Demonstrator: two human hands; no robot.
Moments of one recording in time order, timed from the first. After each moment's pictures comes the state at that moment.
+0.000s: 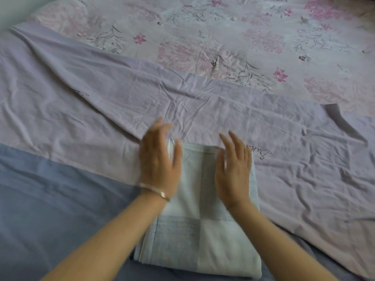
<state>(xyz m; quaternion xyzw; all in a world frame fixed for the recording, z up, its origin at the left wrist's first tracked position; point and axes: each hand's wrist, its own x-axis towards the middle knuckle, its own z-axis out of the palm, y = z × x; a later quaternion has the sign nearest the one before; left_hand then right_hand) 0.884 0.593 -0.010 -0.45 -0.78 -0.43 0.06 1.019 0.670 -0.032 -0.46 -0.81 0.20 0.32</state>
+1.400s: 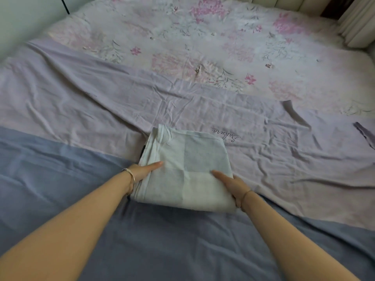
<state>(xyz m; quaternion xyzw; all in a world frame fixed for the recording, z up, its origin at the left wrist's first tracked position) 0.886 0.502 0.012 -0.07 -0.77 -0.32 -0.55 1.133 0.620 0.003 -0.61 -0.43 0.66 0.08</state>
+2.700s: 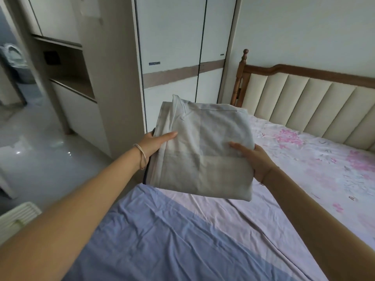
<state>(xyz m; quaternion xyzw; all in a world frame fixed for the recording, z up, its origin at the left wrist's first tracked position) 0.530 0.183 0.489 -0.18 -0.70 -0.64 -0.26 0.722 0.379 0.486 -0.31 -0.62 0.68 0.24</state>
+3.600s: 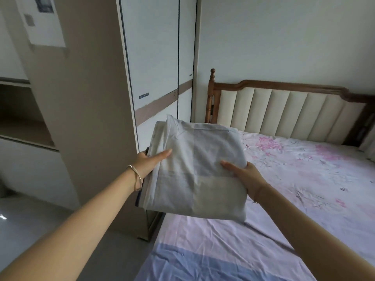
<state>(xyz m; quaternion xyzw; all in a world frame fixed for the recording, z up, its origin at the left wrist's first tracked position) 0.214 0.174 0.505 -0.31 -0.69 -0.58 -0.30 0.444 0.306 0.490 -0.40 -0.58 0.61 0.36</state>
